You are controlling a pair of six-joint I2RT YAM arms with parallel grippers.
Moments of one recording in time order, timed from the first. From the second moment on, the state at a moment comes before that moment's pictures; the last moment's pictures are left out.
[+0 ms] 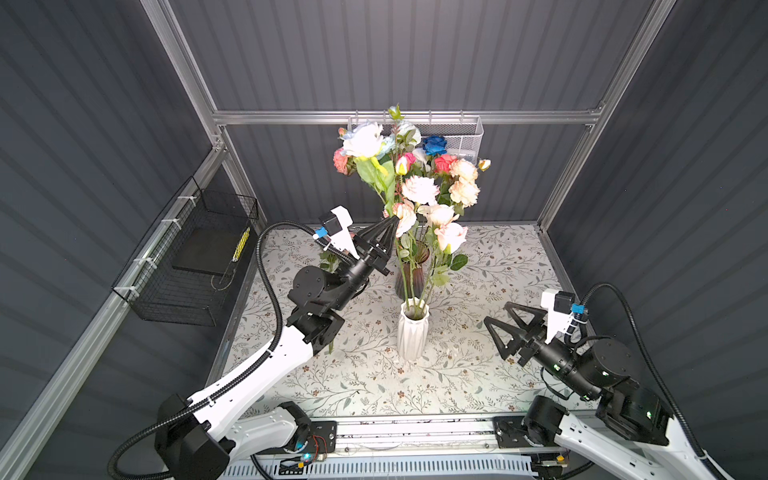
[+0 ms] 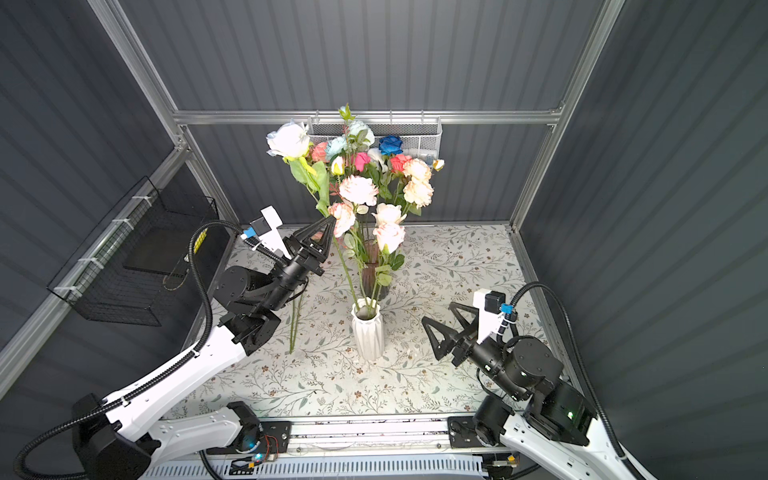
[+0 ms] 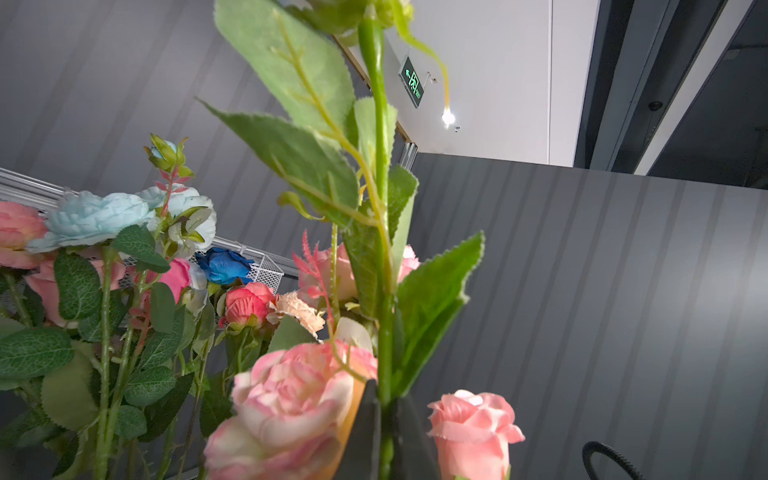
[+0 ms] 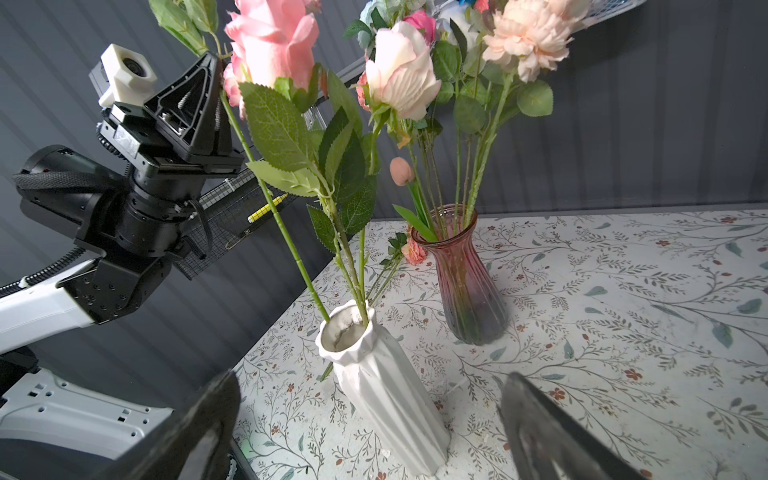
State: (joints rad) left arm -0.74 1.16 1.00 0.70 0.09 -0.47; right arm 0.85 0.33 0.76 -0.44 0.14 0.44
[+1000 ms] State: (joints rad) left arm -0.77 1.02 0.92 0.44 0.13 -0.47; right arm 0.85 0.31 0.76 -0.44 0.14 0.45
